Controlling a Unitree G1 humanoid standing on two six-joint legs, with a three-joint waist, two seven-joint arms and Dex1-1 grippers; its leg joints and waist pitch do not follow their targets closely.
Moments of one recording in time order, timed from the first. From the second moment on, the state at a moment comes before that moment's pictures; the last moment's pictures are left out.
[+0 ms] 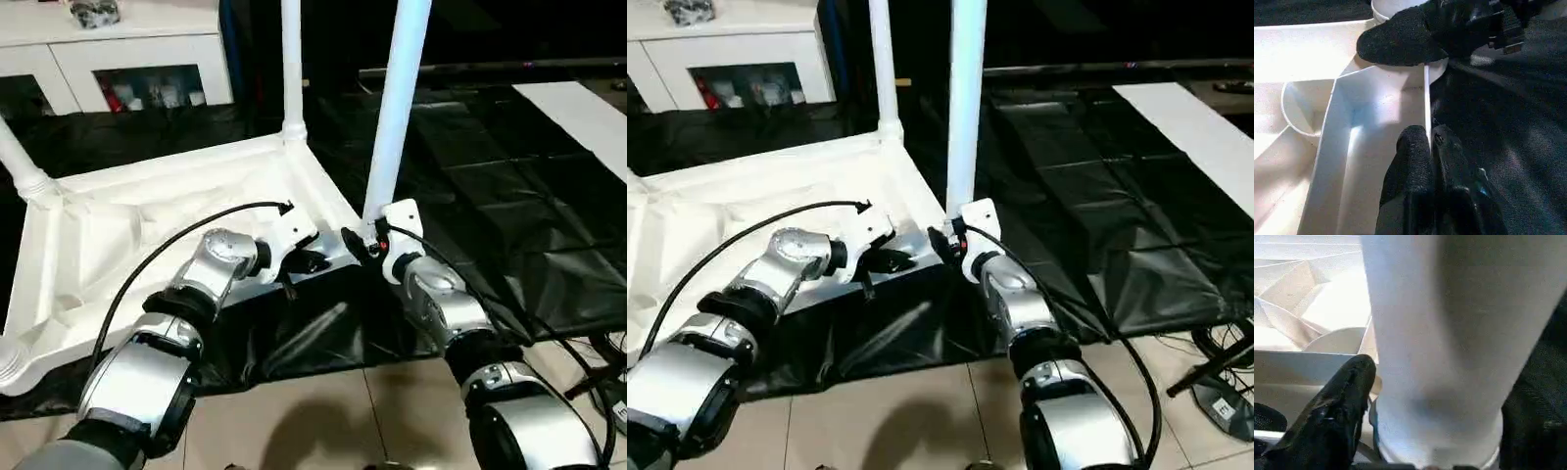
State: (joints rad) left arm -0.86 0.18 -0.19 1.07 0.14 -0.06 -0.98; right arm -0.68 -0.06 0.01 0.94 0.04 -0.07 0.37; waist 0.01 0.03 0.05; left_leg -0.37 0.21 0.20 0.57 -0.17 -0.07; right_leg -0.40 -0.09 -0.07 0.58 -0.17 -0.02
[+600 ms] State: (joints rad) left arm -0.82 0.29 -0.23 1.05 0.11 -0.18 -1.34; right arm -0.54 -0.30 0.17 0.70 0.11 -0.05 1.13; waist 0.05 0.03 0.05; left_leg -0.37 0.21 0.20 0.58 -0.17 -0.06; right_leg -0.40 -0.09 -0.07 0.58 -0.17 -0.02
